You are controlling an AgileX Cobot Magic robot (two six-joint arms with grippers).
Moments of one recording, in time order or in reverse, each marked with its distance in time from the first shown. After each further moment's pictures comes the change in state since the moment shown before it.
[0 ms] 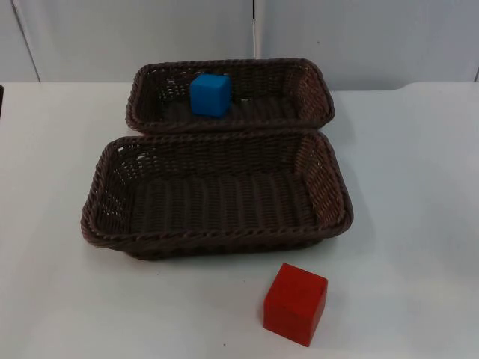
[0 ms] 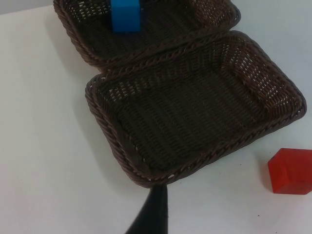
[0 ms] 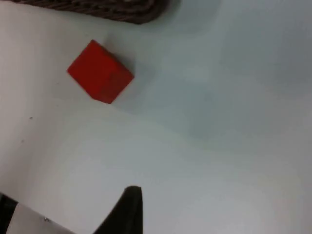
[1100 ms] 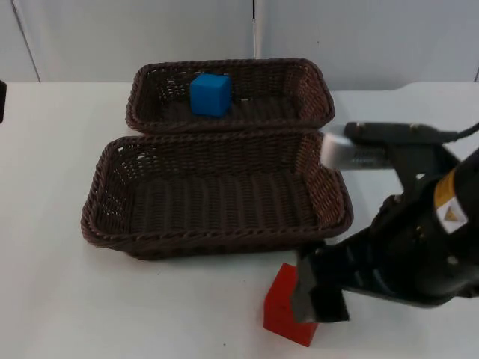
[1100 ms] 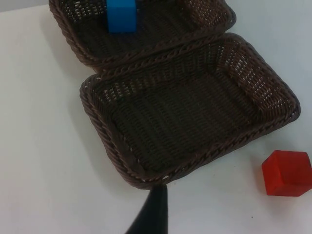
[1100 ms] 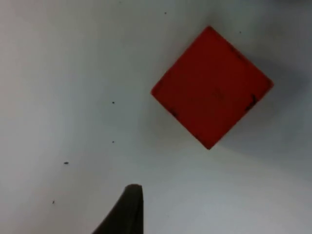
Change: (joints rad) right arm 0.642 0.642 -0.002 -0.401 -0.628 0.890; left arm 0.000 0.000 0.000 -0.019 0.000 0.000
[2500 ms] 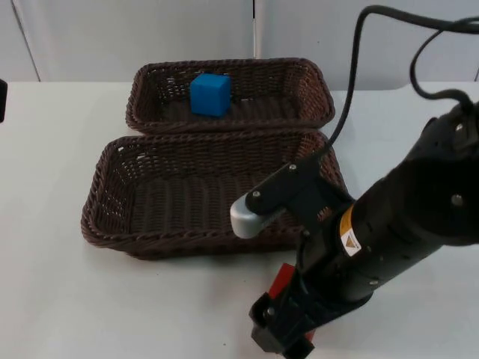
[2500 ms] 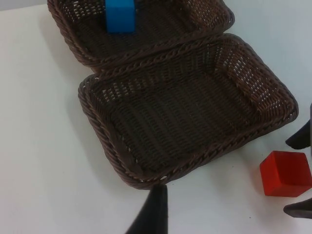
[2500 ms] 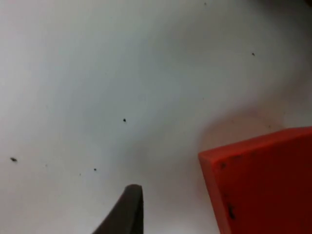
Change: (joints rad) right arm 0.000 0.282 -0.141 -0.061 -0.162 -0.513; left arm 0.000 0.000 0.000 -0.008 0.000 0.000
